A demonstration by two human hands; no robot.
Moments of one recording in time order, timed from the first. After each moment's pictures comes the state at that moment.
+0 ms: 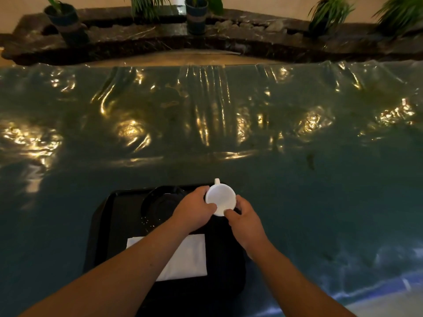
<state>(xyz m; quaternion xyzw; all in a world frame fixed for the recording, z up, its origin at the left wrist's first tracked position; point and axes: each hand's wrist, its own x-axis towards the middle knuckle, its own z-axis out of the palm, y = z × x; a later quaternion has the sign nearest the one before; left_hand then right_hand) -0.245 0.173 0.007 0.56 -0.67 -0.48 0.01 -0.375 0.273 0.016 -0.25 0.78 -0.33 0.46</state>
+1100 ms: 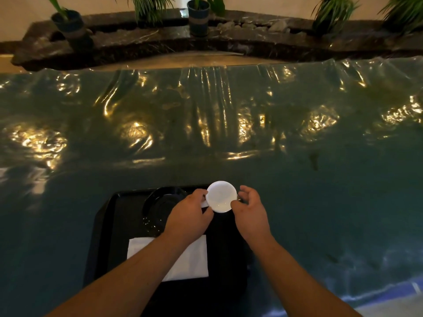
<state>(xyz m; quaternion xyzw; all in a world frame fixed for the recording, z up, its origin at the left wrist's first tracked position) -0.229 0.191 -0.004 0.54 -0.76 -0.35 0.09 -0.386 0.259 0.026 -0.23 0.79 -0.38 0.42</state>
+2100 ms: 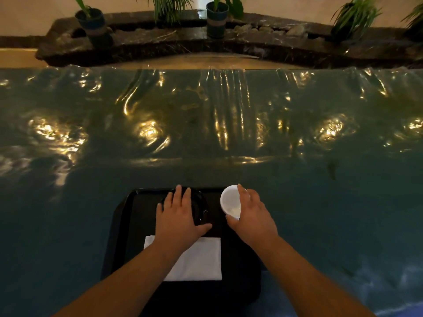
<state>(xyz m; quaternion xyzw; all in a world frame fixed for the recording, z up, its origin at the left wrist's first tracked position) -0.168 0.183 -0.008 0.60 -0.77 -0.20 -0.08 -0.371 0.242 0.000 -0.54 0.79 -0.09 0.27</state>
